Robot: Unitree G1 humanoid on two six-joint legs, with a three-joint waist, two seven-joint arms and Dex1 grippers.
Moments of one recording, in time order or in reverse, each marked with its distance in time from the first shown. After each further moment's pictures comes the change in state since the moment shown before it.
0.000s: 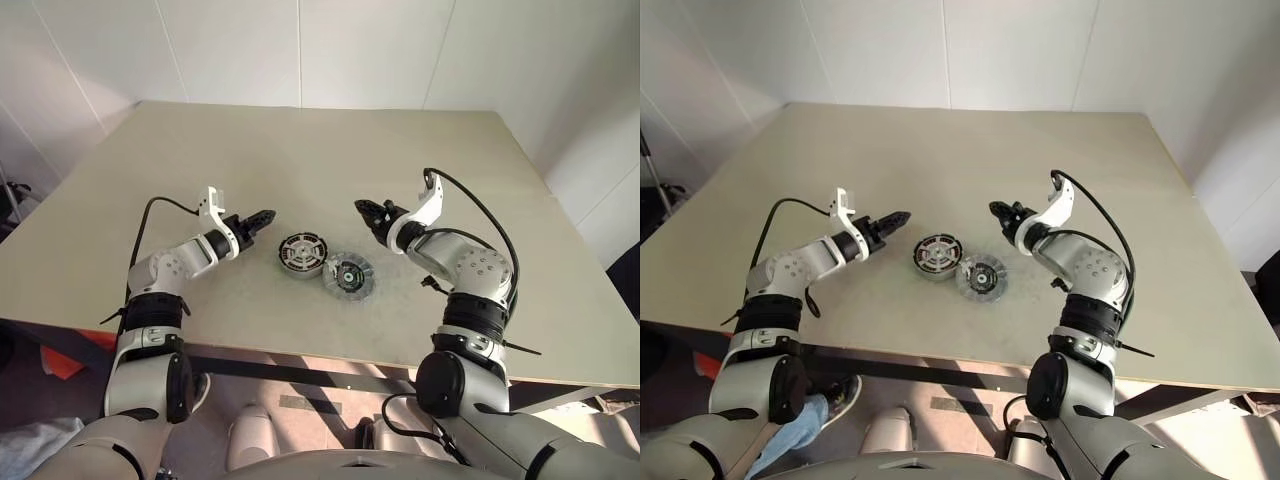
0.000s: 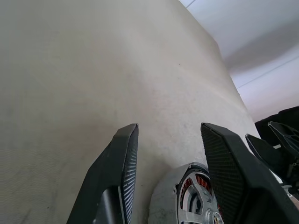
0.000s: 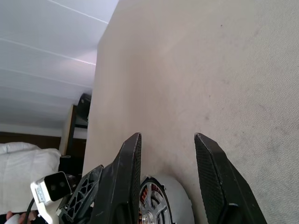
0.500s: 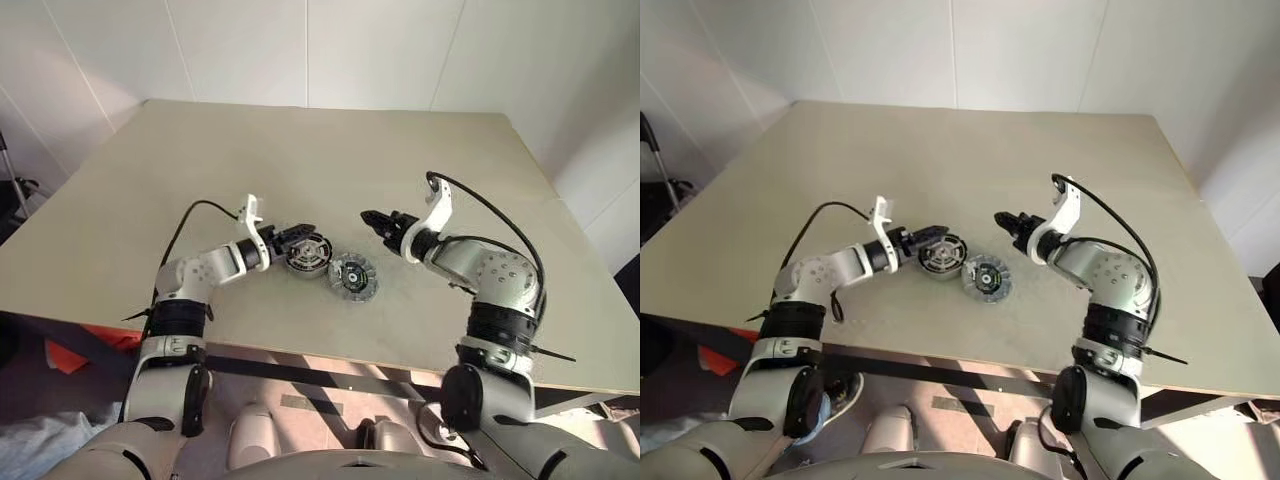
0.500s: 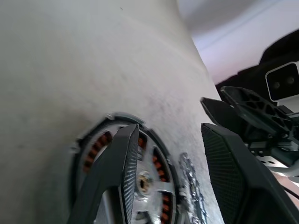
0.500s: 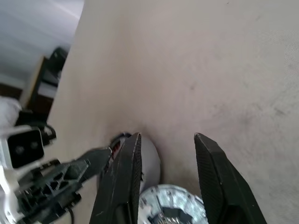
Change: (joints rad) left arm 0.043 -0.112 -0.163 -0.165 -0.040 0.163 -0.094; right arm 0.197 -0.252 0.251 -0.255 0.018 0.140 0.168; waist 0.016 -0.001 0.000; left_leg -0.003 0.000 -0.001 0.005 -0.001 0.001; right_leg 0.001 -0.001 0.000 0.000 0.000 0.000
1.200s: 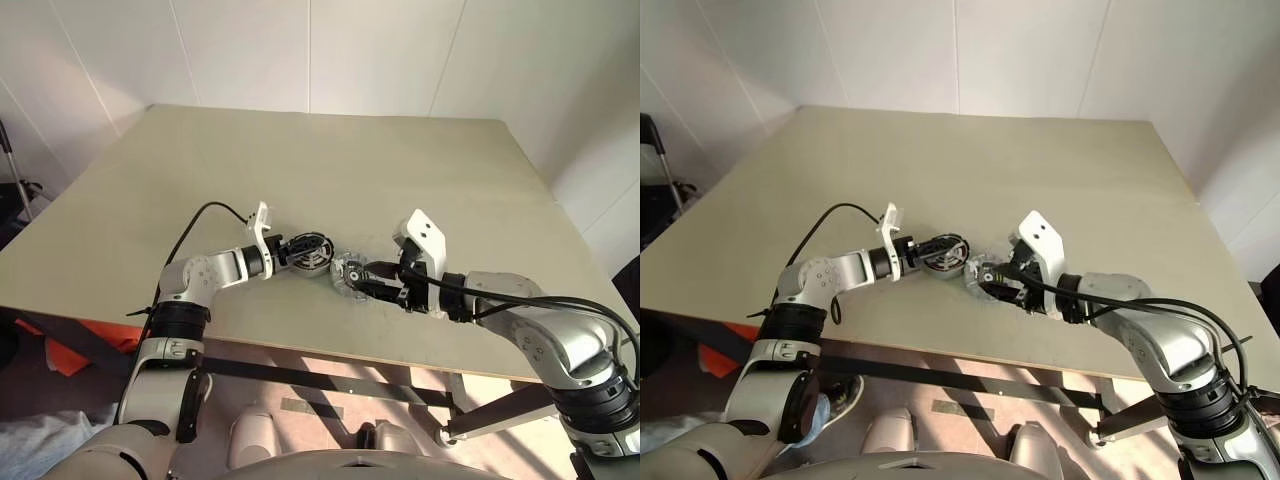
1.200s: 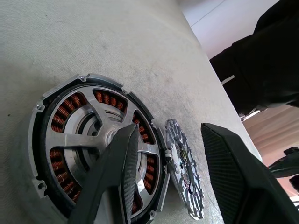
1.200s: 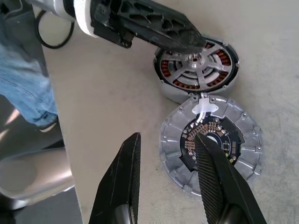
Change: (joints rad) left arm 0.008 0.043 -0.033 0.023 0.046 -0.016 -0.046; right arm 0.265 -0.475 0.535 -0.422 -0.327 -0.402 0.572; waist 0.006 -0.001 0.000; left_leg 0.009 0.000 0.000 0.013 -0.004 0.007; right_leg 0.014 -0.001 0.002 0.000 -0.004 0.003
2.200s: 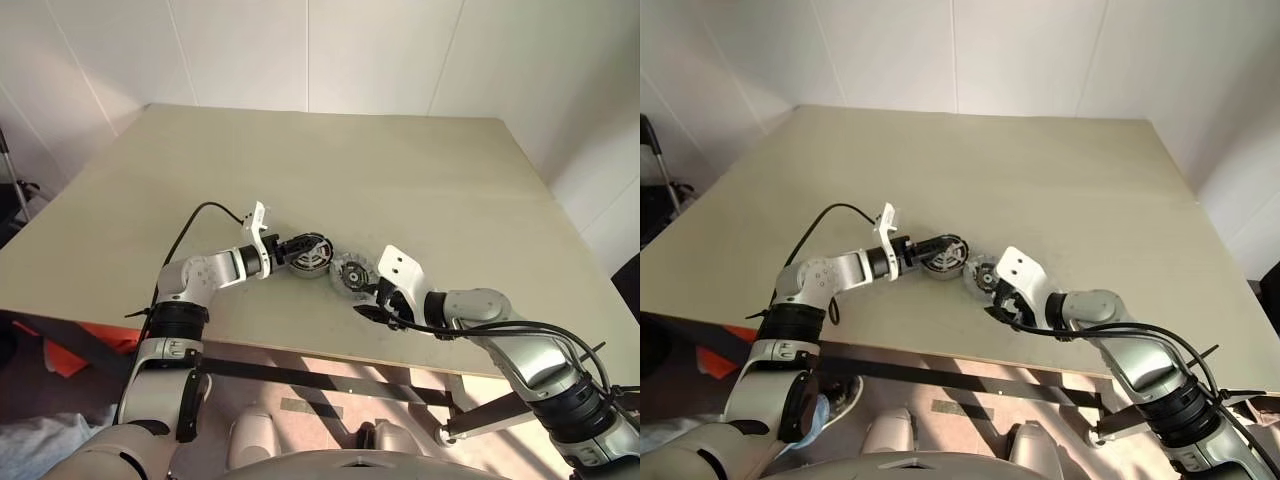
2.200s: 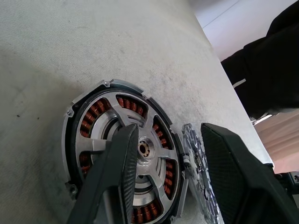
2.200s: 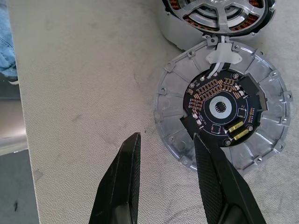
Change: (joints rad) left arm 0.000 0.001 0.025 0.006 0.020 -0.005 0.028; right arm 0.036 0.016 0.149 0.111 -0.297 -0.190 0.101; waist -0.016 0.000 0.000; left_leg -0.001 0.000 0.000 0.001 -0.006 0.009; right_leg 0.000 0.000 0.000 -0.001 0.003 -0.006
